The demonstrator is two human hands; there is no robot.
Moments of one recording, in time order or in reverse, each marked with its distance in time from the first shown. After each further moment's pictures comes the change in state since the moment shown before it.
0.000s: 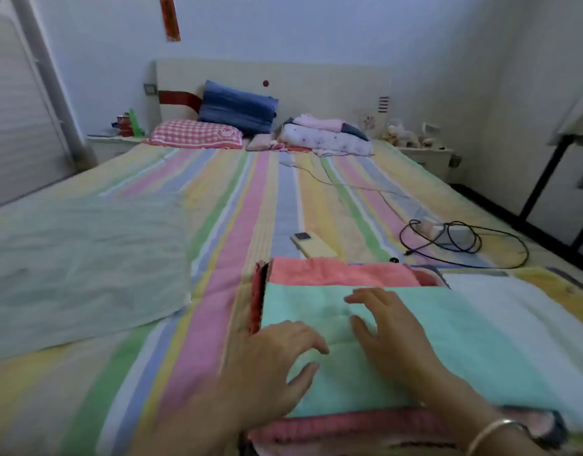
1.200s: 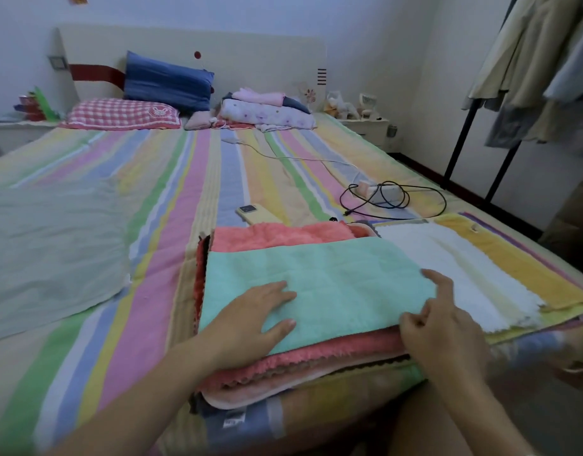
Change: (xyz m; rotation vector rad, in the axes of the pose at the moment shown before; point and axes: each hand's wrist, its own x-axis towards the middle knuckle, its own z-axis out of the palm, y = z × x) left_hand 0.022 0.002 0.035 0.061 -0.332 -0.116; right_hand -0.107 0.022 -0.075 -0.171 0.216 0.640
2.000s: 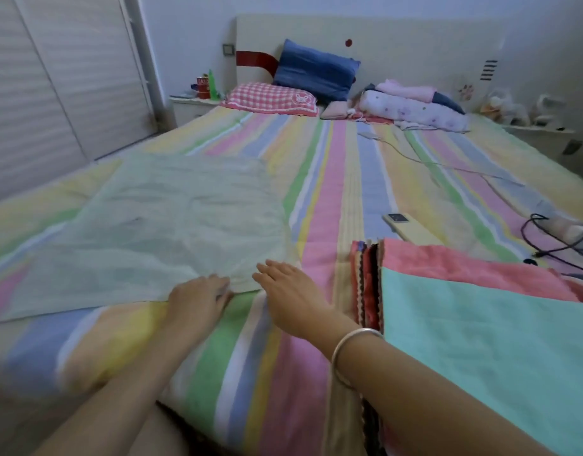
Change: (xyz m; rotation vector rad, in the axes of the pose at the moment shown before) left_hand -0.158 -0.255 -0.059 0.493 0.380 -0.773; right_hand -0.046 -0.325 0.238 -0.080 -0.543 -1.304
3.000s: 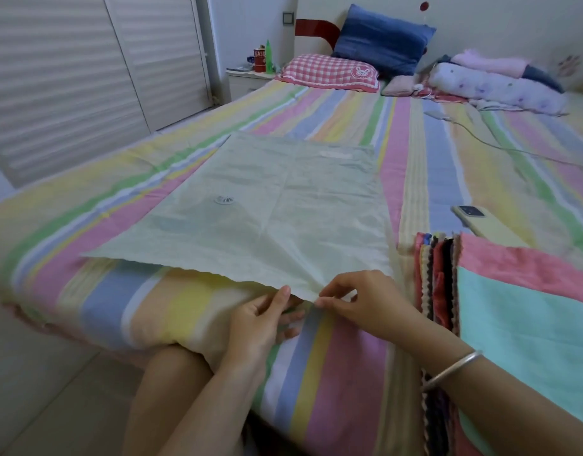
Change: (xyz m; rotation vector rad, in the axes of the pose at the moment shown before) left_hand -0.070 0.075 -0.050 -1.682 -0.020 -0.942; right_hand -0.031 0.010 -0.015 0.538 -0.068 0.262
